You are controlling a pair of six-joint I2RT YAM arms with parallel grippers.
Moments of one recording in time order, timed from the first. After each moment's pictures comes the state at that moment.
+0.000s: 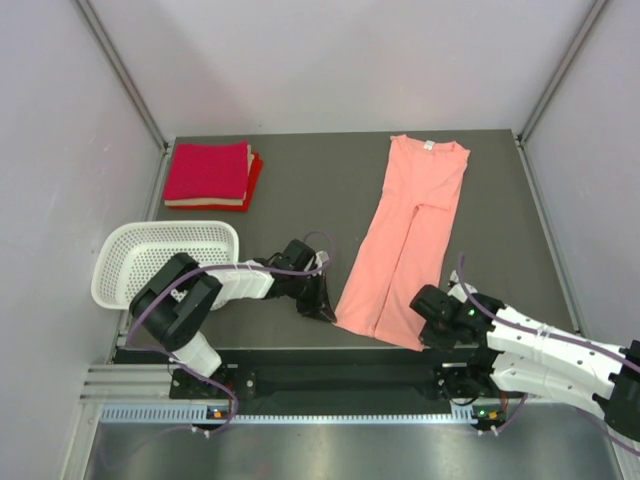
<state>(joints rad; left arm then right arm) -0.70 1.63 0.68 -0.10 0.55 -0.78 0.93 0.86 0.47 -0.95 0.25 1.38</state>
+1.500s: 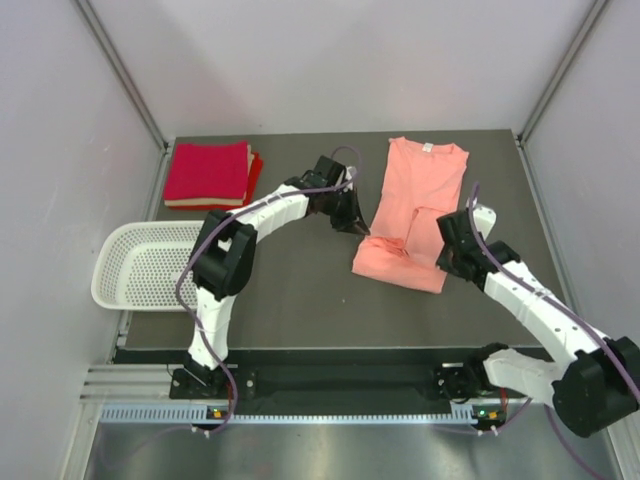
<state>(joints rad) -0.59 2.09 1.62 -0.44 0.52 -0.69 0.42 1.07 0.79 -0.72 0.44 0.74</state>
